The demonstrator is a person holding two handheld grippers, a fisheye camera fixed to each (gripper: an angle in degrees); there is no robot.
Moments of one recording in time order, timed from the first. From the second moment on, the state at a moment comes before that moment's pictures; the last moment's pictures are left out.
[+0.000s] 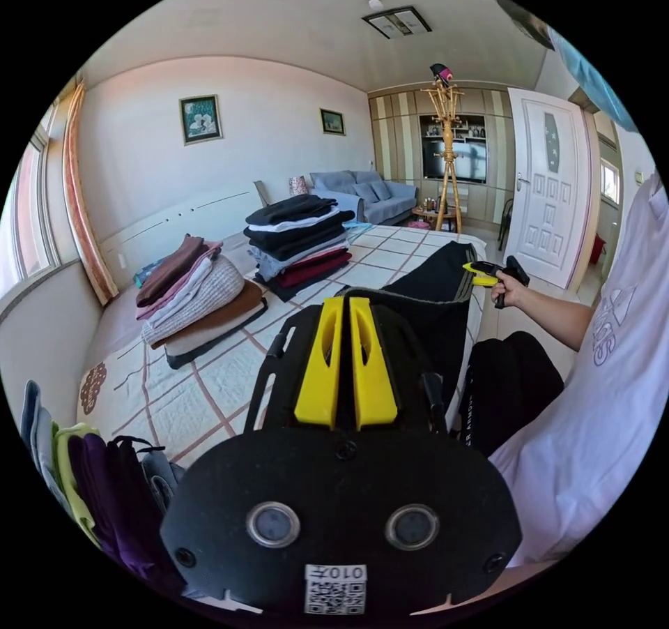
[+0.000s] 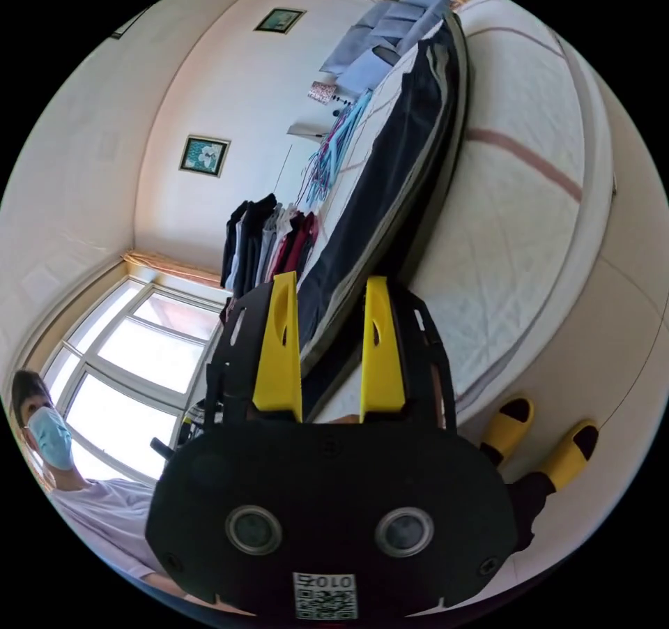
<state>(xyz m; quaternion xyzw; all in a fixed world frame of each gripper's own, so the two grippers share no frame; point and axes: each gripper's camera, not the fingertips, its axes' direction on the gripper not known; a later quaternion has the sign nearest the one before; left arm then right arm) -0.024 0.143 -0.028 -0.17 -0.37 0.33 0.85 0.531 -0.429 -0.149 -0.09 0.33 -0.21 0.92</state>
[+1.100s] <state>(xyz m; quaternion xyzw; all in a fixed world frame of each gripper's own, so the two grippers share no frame) -0.227 0.002 -0.121 -0.26 -0.49 0.01 0.83 0.416 -0.335 0.058 -0.29 0.56 -0.45 0.63</state>
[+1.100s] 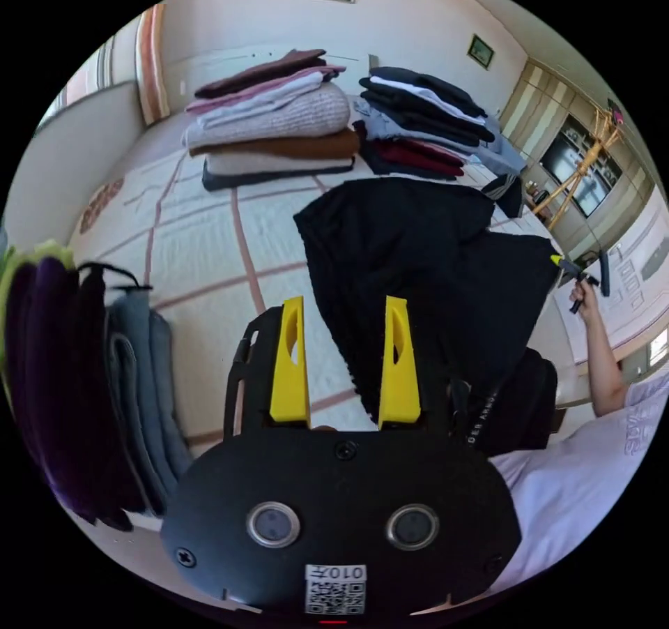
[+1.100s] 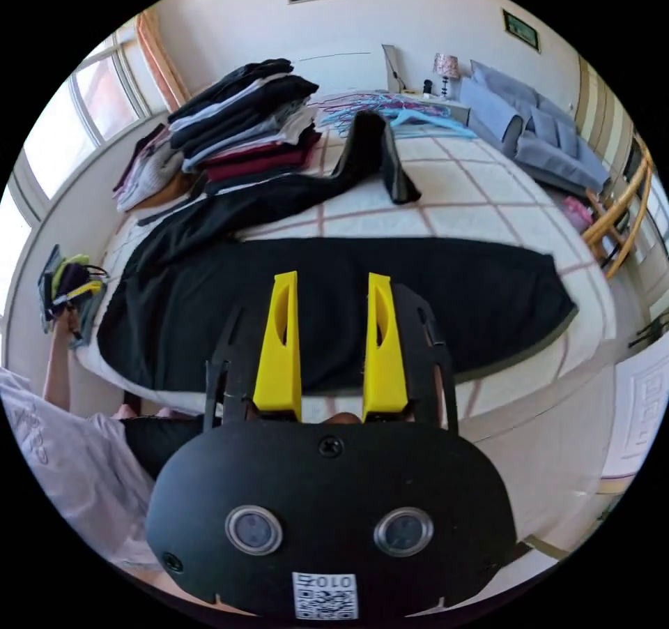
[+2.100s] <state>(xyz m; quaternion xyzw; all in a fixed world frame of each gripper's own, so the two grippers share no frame) -0.196 -0.017 -0.235 -0.12 -0.34 -0.05 0.93 0.458 -0.017 0.142 -0.45 0.43 -0.63 0.47</state>
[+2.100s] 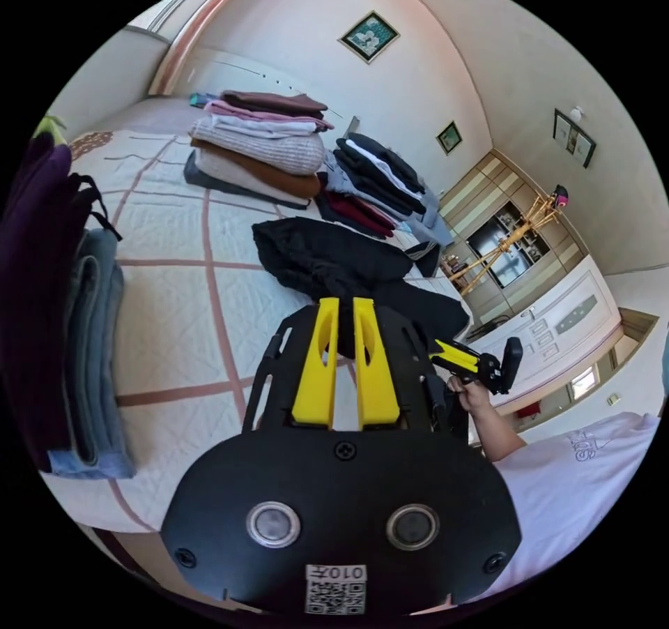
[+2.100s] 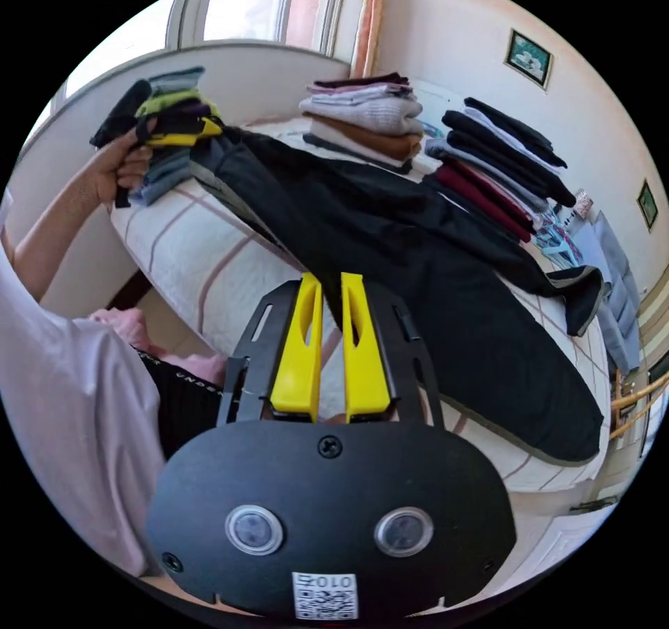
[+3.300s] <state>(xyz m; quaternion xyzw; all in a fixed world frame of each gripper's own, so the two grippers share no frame) -0.274 0.098 -0.045 -0.29 -0.45 -0.03 0.84 0.421 -0.329 -0.071 -0.26 0.56 -0.41 0.67</state>
